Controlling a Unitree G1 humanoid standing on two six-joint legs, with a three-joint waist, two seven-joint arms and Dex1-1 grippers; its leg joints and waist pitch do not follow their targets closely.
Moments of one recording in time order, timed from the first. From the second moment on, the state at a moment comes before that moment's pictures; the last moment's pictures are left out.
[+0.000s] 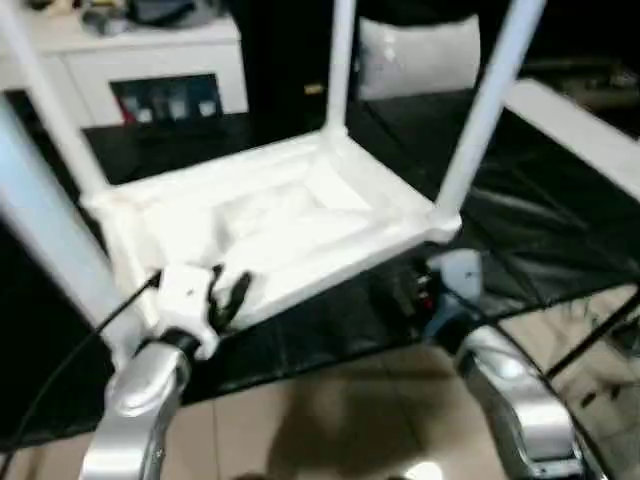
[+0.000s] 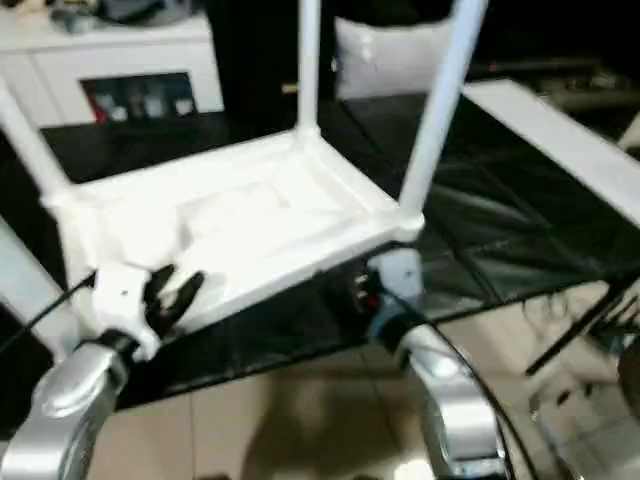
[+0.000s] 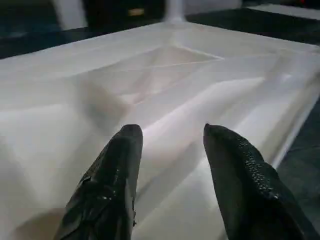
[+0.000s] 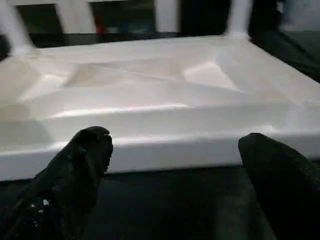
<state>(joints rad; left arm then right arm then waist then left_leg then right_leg) 0.07 0.14 0.05 -0.19 -0.07 0.25 -0.32 -0.07 -0.12 0.07 -0.12 0.16 0.33 0.38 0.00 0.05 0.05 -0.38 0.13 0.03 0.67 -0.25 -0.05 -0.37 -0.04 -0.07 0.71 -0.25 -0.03</state>
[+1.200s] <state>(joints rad) 0.11 0.09 0.02 -0.27 -0.11 0.28 -0.26 -0.05 -0.17 0.05 -0.18 0.20 0.39 0.39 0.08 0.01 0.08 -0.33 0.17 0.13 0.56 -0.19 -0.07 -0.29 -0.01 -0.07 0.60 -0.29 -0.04</state>
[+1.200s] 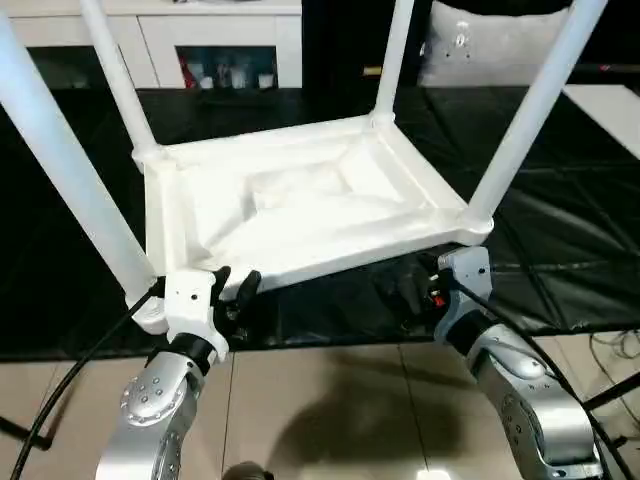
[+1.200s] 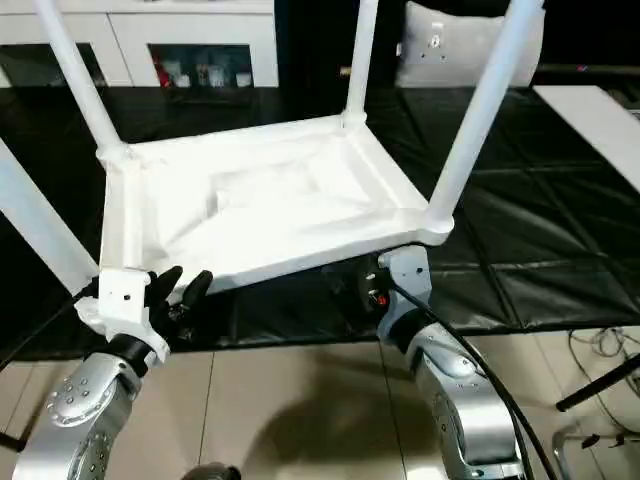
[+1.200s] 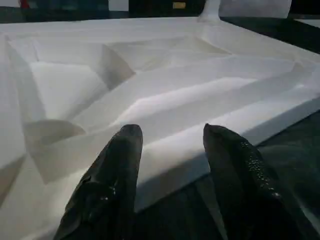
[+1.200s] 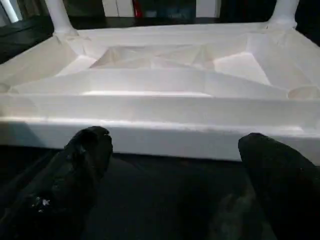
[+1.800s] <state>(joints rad) 0.13 0.12 0.01 -0.30 -0.12 0.31 -0.25 -0.07 -0.17 0.09 -0.18 0.20 0.39 0.40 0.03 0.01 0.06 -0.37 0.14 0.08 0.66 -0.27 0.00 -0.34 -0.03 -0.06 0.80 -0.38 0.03</state>
